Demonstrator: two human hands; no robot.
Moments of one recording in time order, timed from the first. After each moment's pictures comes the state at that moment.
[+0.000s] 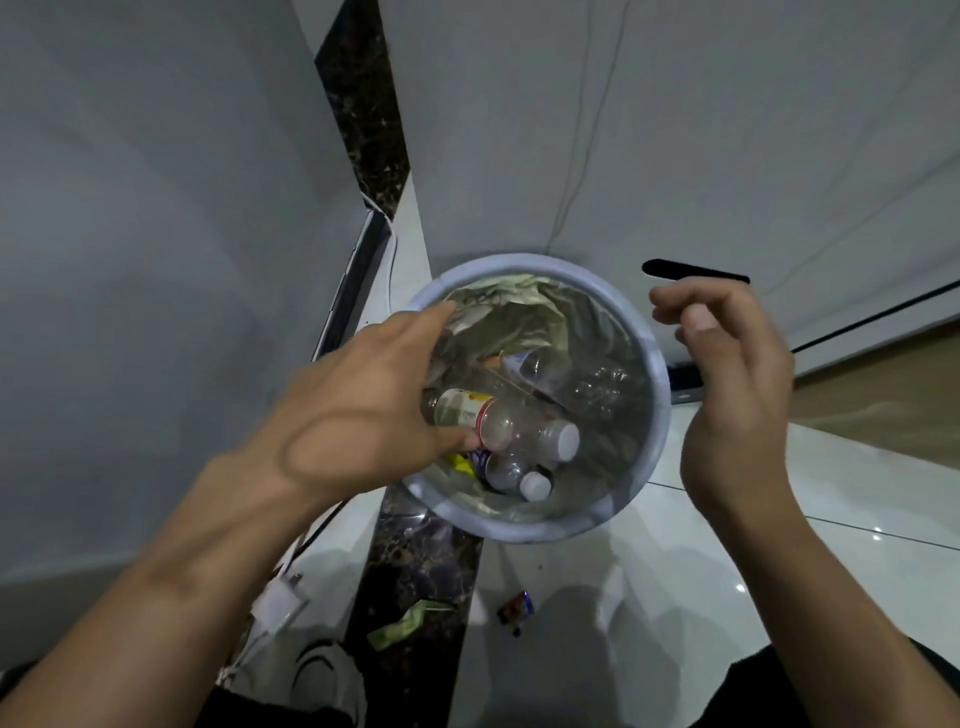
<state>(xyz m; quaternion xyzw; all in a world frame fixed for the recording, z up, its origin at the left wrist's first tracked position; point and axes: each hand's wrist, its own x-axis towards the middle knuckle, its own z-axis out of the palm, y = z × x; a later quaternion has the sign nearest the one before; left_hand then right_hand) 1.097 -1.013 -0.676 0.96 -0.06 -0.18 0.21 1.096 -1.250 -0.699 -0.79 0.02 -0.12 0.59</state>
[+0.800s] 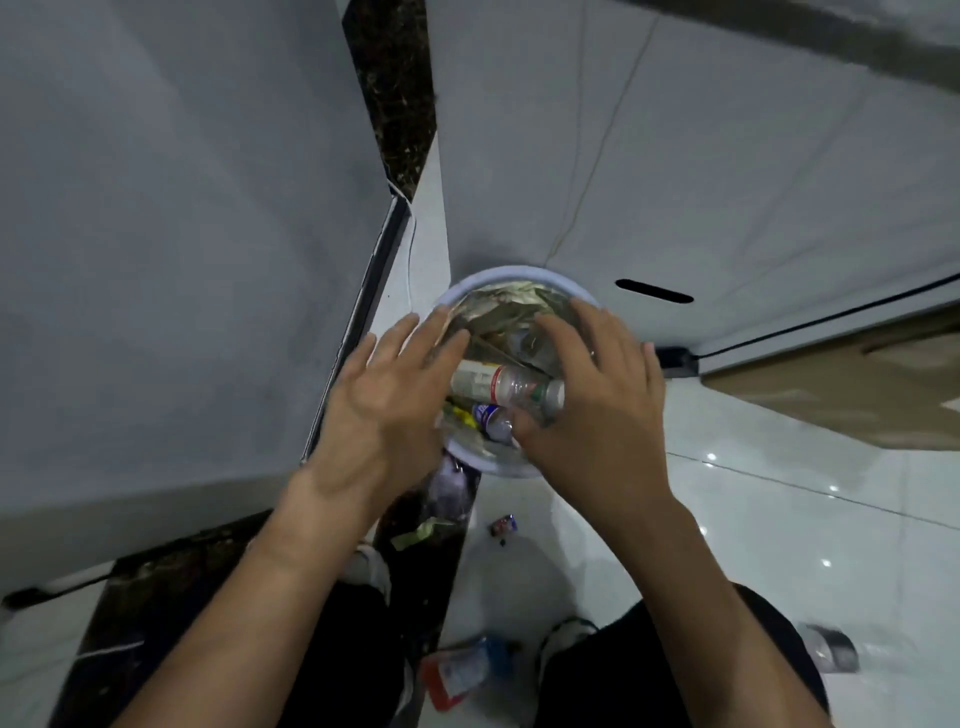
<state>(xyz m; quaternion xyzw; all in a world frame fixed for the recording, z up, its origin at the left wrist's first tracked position) 1.062 -1.010 -0.612 0.98 -0.10 -0.13 0.07 1.063 -1.198 -0.614 -0.98 -0.05 0.02 0.20</state>
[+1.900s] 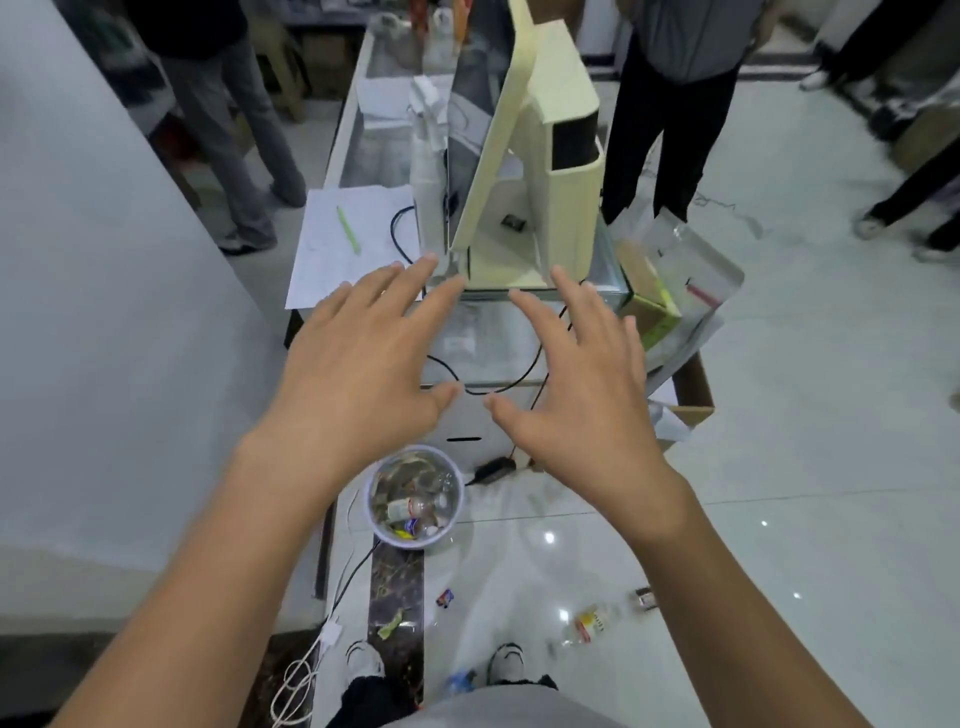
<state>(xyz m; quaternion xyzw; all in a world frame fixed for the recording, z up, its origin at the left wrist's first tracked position) 0.973 -1.152 0.057 0.97 -0.25 0.06 0.03 0.920 -1.334 0.027 -0.97 0.02 -0.09 0.22</state>
